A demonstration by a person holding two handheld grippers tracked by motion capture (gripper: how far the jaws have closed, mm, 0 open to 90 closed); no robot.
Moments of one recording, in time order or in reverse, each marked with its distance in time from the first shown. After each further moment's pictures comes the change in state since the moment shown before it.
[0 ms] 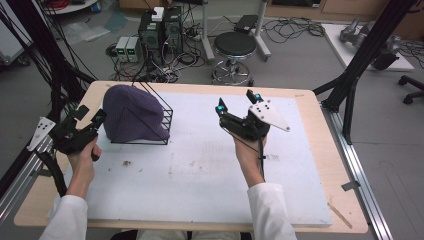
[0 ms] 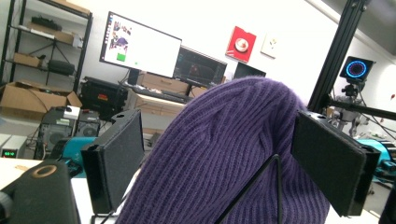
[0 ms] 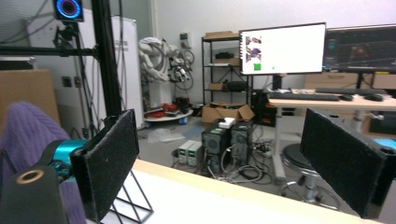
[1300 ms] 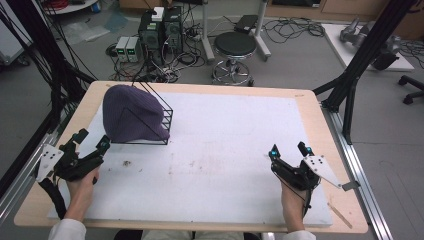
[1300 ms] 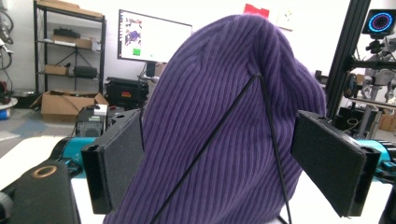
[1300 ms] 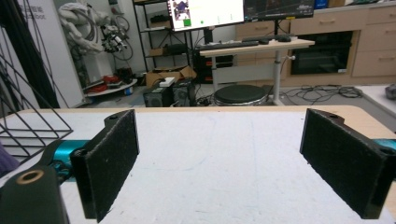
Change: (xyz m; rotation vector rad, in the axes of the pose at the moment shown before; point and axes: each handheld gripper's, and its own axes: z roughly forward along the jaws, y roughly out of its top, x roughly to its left) left arm -0.019 -0.035 -0.054 0.058 0.059 0.159; right arm -0.080 -0.077 -0.133 0.135 -0.262 0.081
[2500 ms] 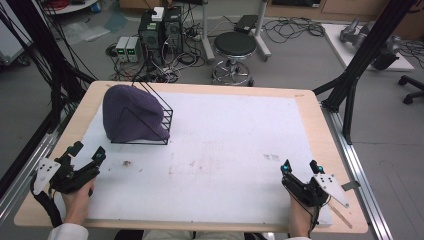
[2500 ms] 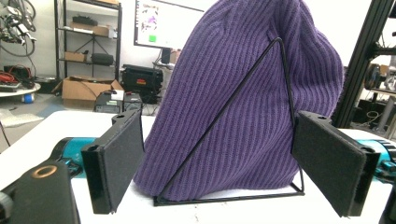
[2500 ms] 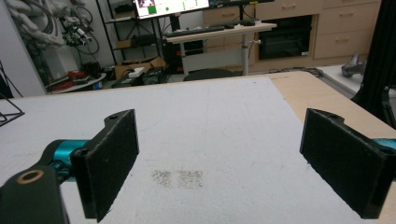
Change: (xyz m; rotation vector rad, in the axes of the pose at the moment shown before) left arm 0.005 -0.016 -0.025 0.043 0.066 -0.002; right arm -0.029 -0.040 -0.028 0.034 -0.132 0.039
